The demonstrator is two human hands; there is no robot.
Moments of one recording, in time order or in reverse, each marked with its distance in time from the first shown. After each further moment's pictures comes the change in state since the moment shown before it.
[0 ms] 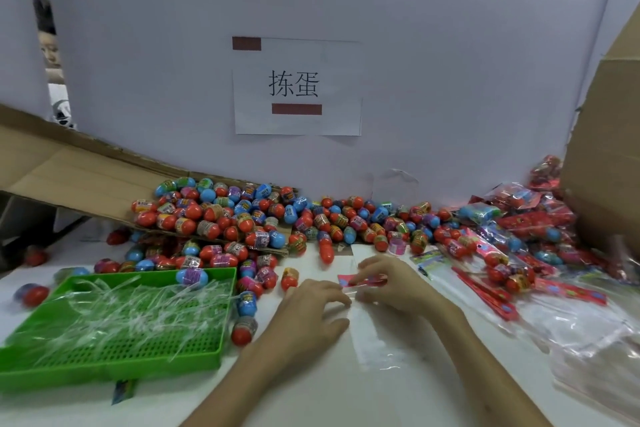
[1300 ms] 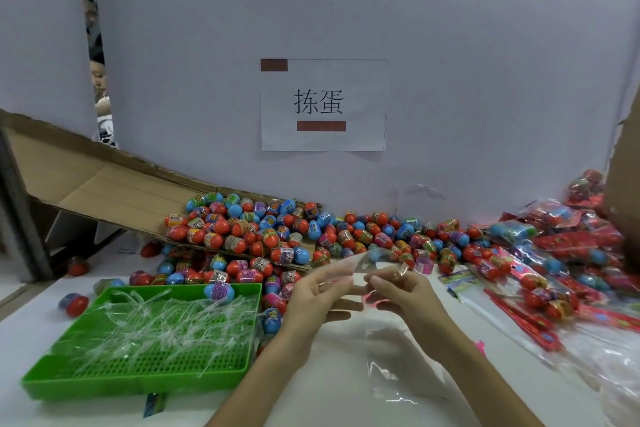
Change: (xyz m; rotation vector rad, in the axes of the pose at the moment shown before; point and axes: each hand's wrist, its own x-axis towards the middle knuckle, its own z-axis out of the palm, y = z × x) left_hand 0.008 0.000 -0.025 -1.153 0.235 -0.236; right_hand -0.016 -0.049 0.017 0.984 0.200 0.048
